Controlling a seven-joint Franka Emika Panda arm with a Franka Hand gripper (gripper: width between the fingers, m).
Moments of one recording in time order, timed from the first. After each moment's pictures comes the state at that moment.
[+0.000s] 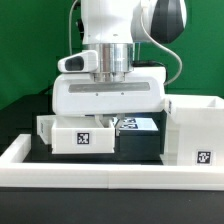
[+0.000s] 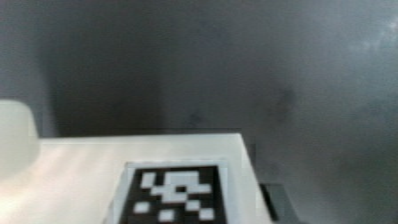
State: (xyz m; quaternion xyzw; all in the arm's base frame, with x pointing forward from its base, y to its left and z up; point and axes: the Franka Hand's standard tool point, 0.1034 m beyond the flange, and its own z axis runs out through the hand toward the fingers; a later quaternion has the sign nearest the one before) arm 0.540 -0.051 0.038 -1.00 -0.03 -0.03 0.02
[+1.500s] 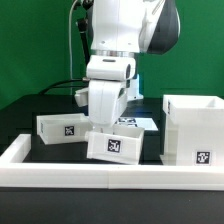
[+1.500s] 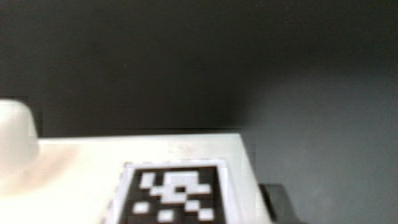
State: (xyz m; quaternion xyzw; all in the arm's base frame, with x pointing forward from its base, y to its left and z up) arm 0.527 -0.052 0.025 -0.76 -0.65 -0.01 -0.04
